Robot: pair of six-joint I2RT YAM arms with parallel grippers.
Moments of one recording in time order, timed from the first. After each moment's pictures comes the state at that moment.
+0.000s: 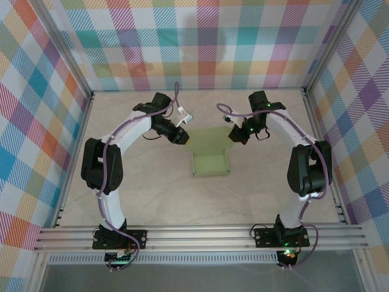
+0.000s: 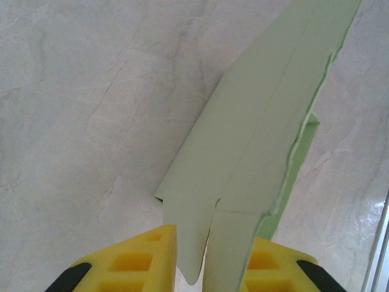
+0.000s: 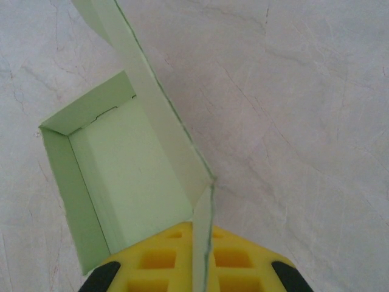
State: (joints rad) left arm -0.37 1.90 1.58 -0.87 0.63 0.36; right arm 0.24 1.80 1.48 -0.91 -0.60 -0.80
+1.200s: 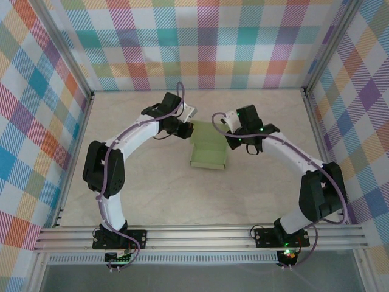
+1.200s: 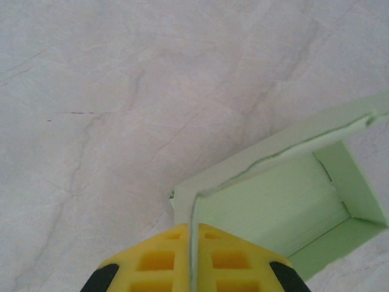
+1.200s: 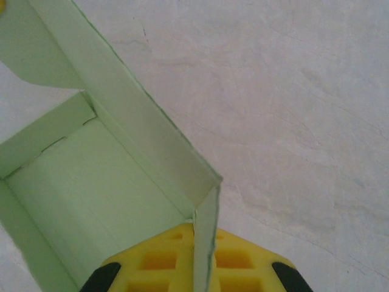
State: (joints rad) left arm -0.48 1.87 1.55 -0.66 0.29 -0.02; right arm 0.46 1.52 1.13 -0.47 -0.08 -0.21
